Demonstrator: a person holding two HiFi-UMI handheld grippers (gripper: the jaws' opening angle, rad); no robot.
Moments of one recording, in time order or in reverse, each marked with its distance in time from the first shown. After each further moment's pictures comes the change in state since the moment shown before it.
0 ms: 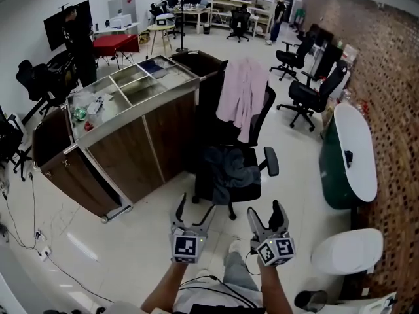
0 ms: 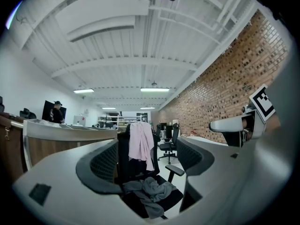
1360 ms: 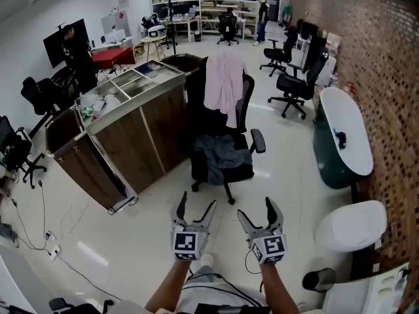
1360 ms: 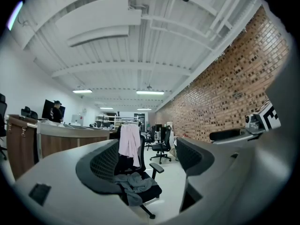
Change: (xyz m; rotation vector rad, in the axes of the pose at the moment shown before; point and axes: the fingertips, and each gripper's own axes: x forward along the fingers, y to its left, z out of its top) left arm -0.147 -0.140 0.035 -0.044 -0.003 -0.024; right arm -0.205 0.033 -0.004 -0.228 0.048 0.055
